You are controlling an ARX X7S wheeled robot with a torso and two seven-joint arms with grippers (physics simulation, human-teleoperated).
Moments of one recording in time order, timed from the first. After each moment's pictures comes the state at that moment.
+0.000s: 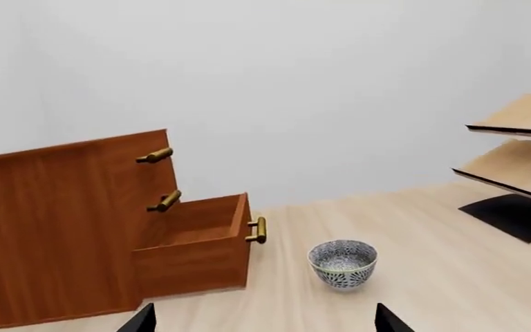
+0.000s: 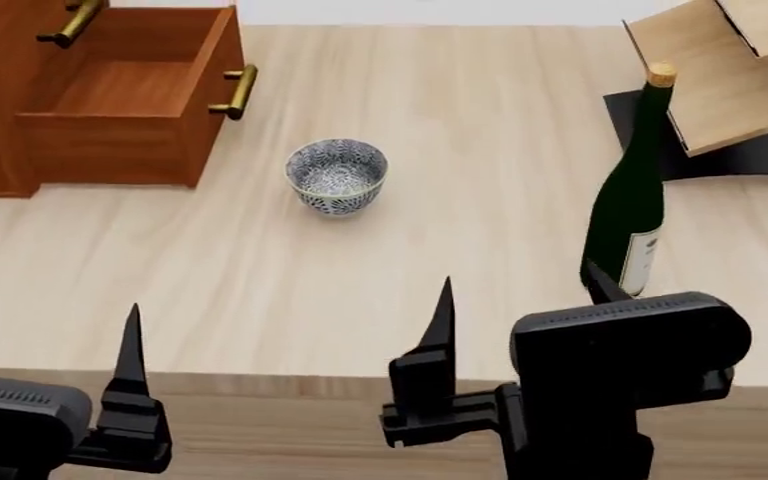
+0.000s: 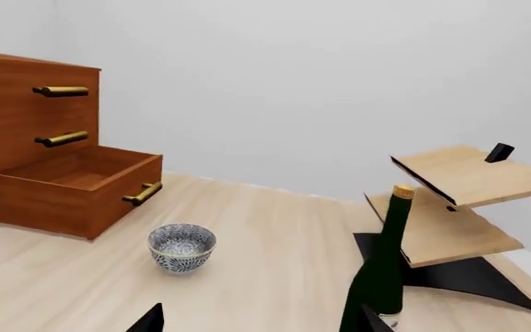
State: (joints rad) left arm -0.20 -0.17 0.18 0.69 -0.04 -0.70 -0.17; right arm 0.38 0.20 -0.11 -0.73 0.16 0.98 0.09
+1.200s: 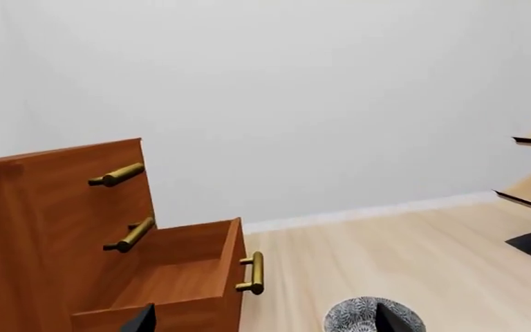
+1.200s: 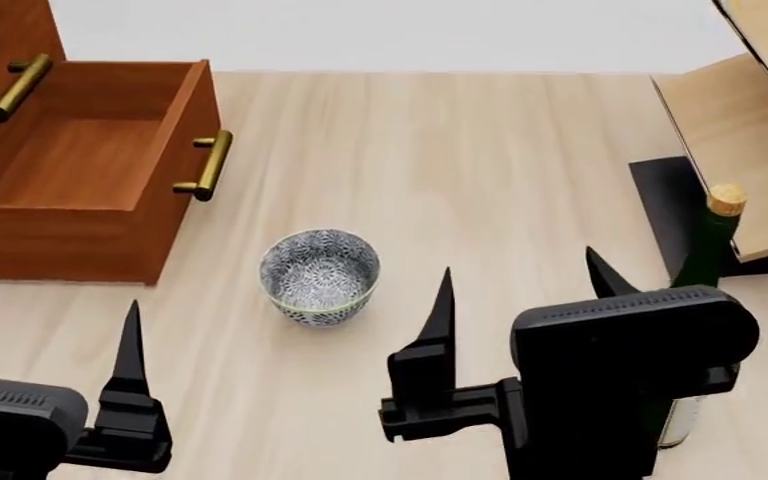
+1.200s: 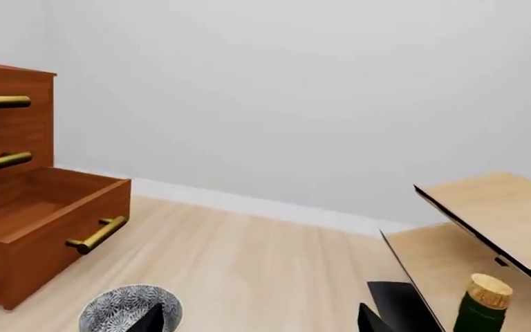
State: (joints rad) left arm -0.20 -0.19 0.20 0.71 -0.08 -0.69 -0.21; right arm 0.39 0.22 -0.12 -0.75 0.19 0.99 0.12
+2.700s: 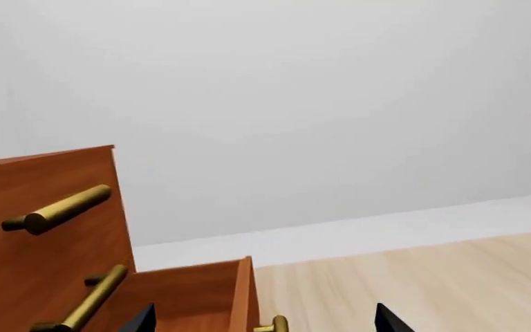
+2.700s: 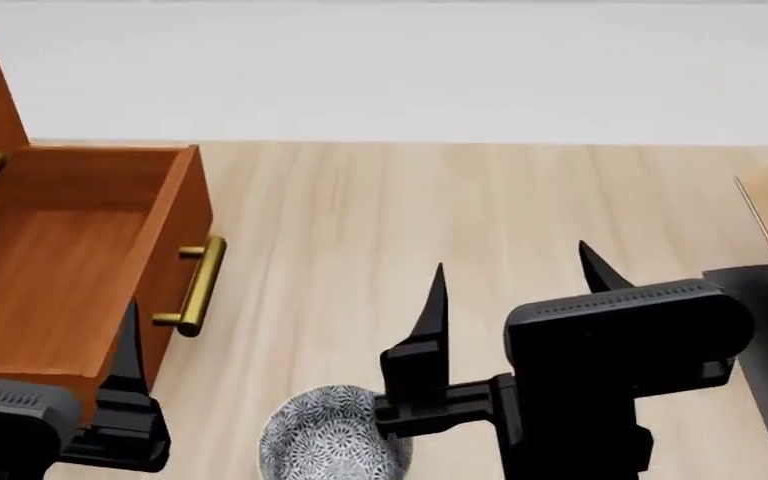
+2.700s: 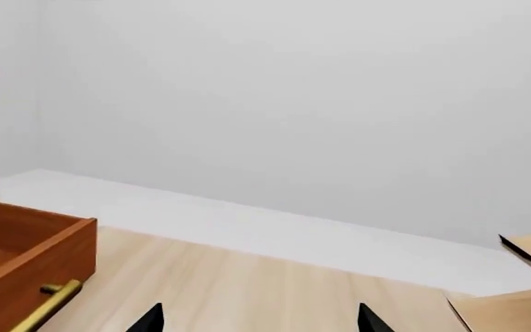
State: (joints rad) left arm -0.21 -0.23 0.20 0.71 -0.13 -0.69 -0.25; right arm 0.41 0.24 -0.13 -0.76 0.24 1.00 0.15
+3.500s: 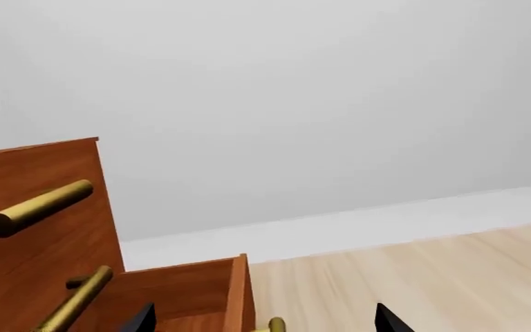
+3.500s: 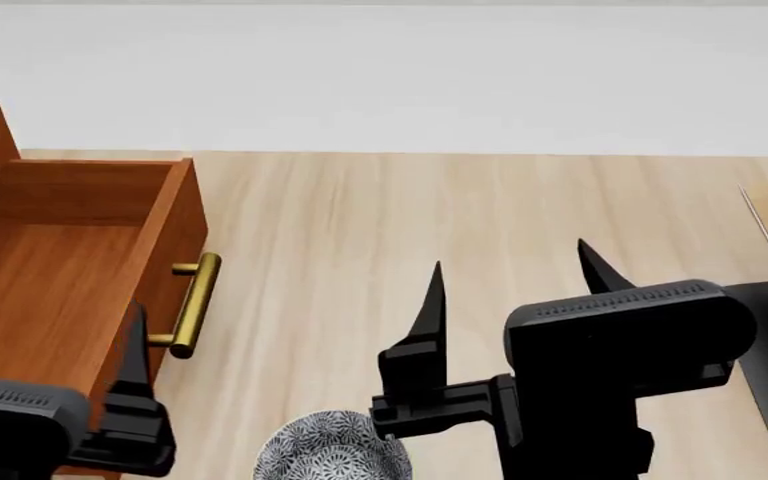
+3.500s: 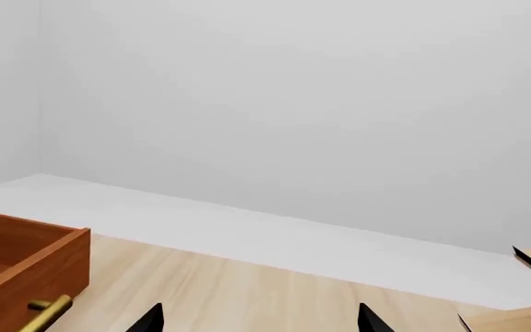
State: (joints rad) left arm -0.21 -0.24 0.22 0.70 -0.16 -0.70 -0.26; right arm 0.41 0.25 -0.13 -0.77 0.26 0.99 0.17
